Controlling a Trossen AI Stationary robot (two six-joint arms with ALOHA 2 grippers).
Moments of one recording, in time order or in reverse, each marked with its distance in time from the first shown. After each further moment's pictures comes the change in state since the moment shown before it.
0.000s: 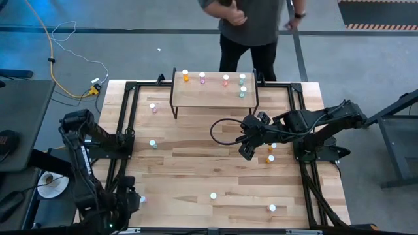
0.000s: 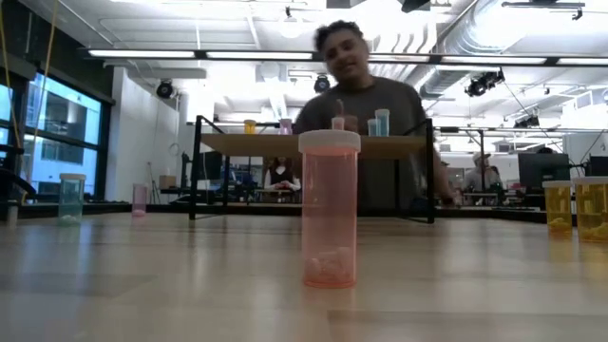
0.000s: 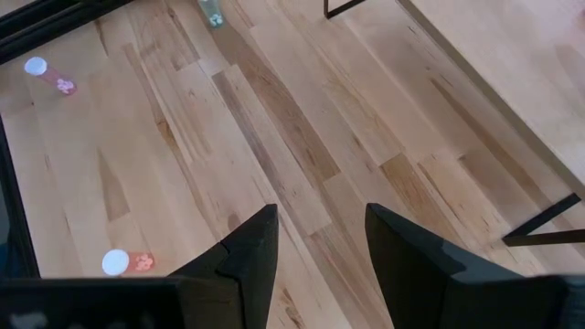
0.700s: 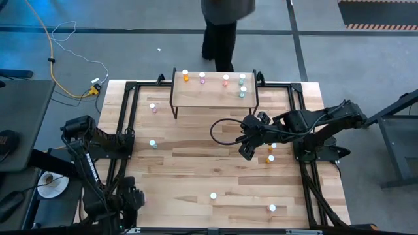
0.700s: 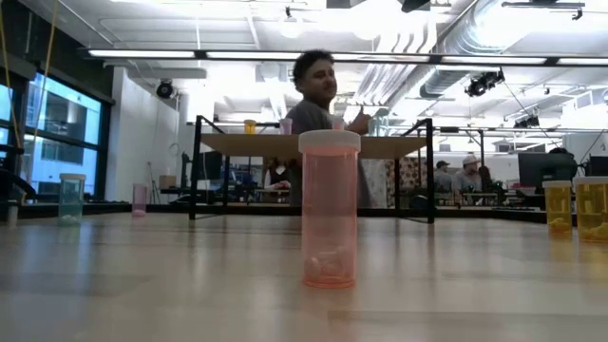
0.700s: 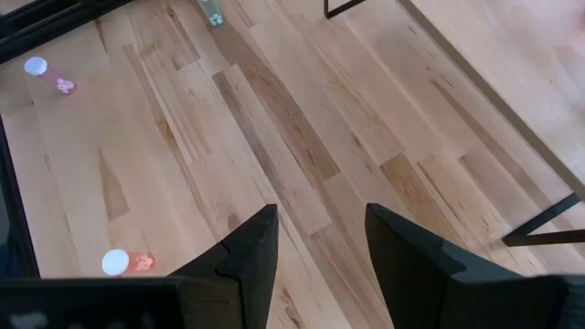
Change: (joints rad) left arm 0.043 0.091 0.000 -0.035 0.102 -0.157; right arm 0.000 0.000 0.000 0.000 0.000 0.000
